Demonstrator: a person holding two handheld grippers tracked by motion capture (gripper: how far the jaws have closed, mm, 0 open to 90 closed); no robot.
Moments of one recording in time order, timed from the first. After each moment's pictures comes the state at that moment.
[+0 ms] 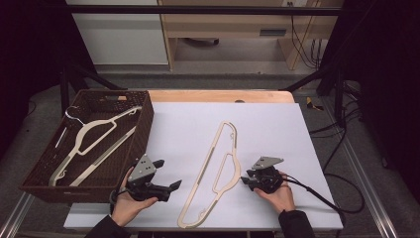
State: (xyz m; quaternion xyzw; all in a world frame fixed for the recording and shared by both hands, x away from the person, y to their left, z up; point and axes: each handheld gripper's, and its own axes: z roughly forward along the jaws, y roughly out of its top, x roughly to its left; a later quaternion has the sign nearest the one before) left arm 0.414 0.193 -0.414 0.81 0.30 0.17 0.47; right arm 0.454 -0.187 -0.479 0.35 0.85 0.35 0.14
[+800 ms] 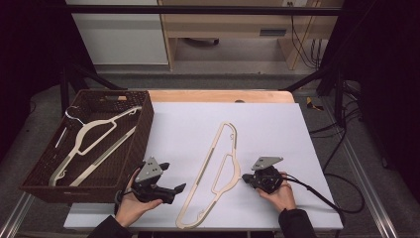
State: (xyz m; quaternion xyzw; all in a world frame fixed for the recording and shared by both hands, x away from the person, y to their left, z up) left arm 0.414 0.179 -0.420 0.83 0.29 0.15 0.46; right arm 0.455 -0.188 -0.476 0.33 0.87 0.36 0.12
